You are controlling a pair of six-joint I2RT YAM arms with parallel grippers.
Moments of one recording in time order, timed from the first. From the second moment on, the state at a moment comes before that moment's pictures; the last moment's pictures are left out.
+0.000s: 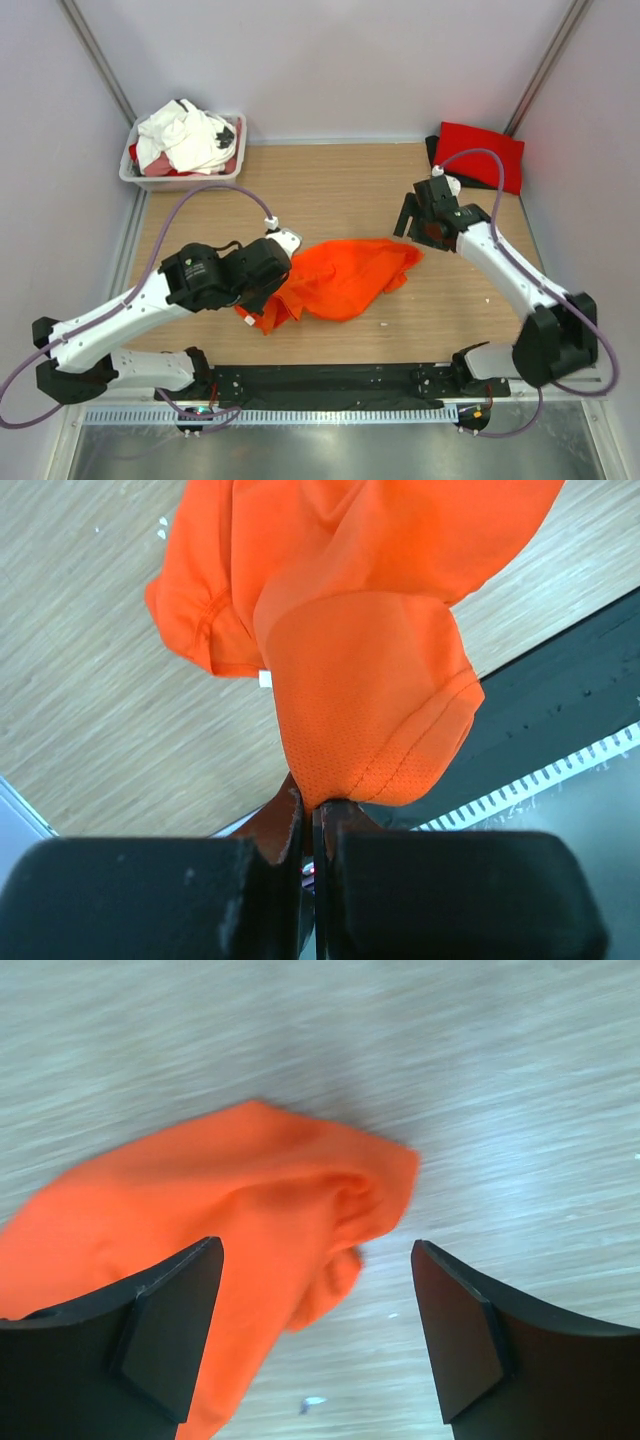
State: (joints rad) left arm -1.14 1.14 1.38 -1.35 -0.35 -0.43; right arm 0.31 1.42 1.09 -0.68 0.22 0.58
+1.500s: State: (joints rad) left arm -0.14 2.03 1.90 -1.09 -0.08 -0.29; right arm 0.84 1.55 0.96 -0.56 0.38 0.85
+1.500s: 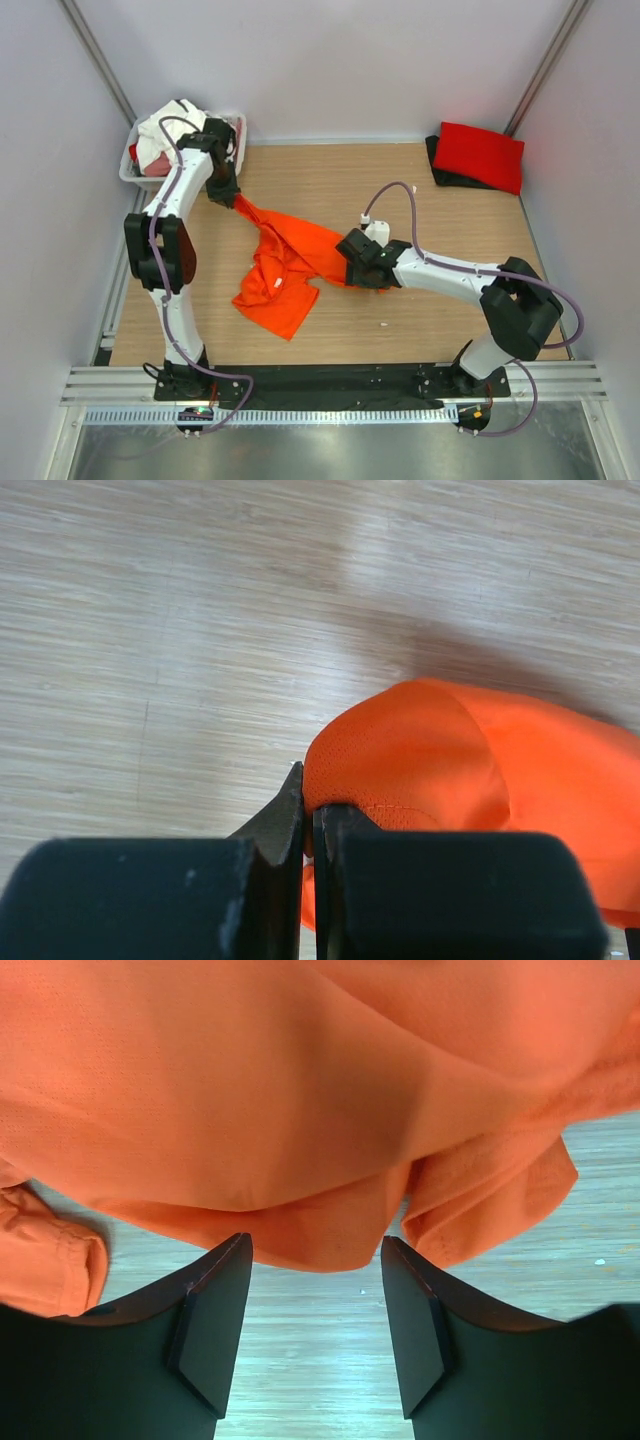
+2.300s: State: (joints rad) left arm -0.18 2.02 1.83 -1.04 -0.05 -0.31; right arm 0.82 1.59 0.88 -0.45 0.34 0.88
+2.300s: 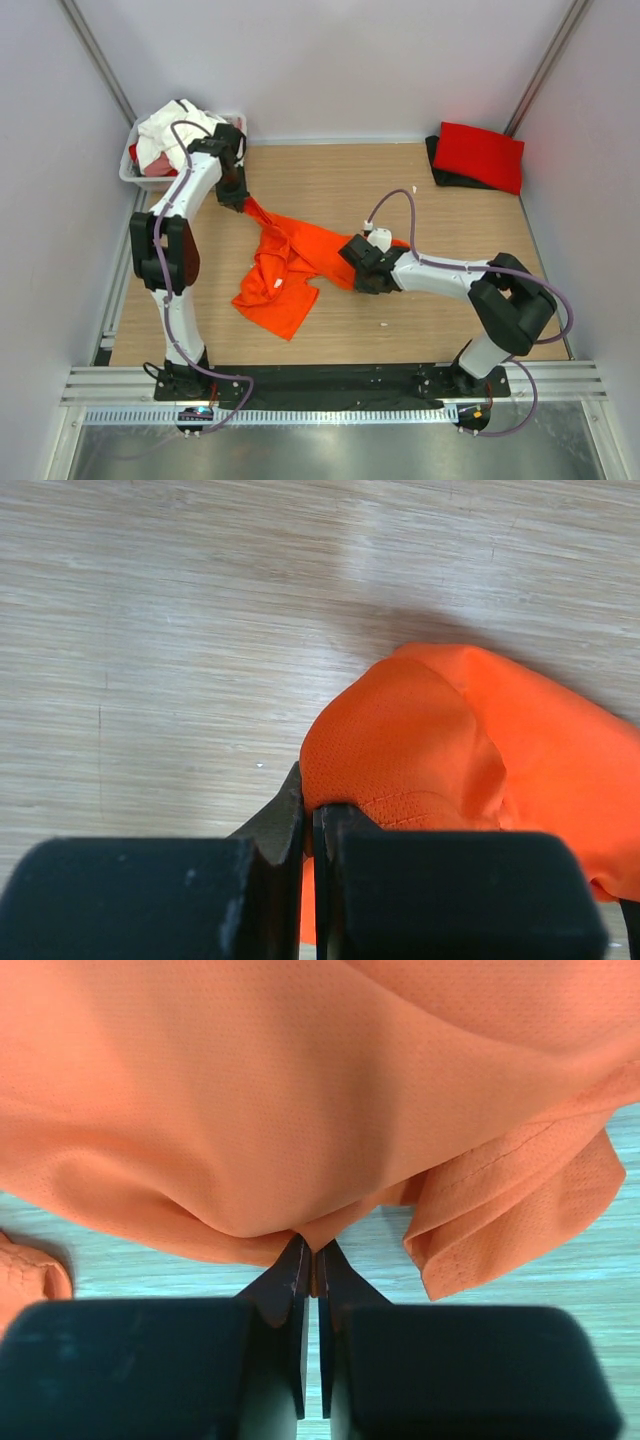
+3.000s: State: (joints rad) left arm -0.55 1.06 1.72 -0.92 -0.07 -0.23; right arm 0.81 0.77 1.29 -0.76 0.35 0.65
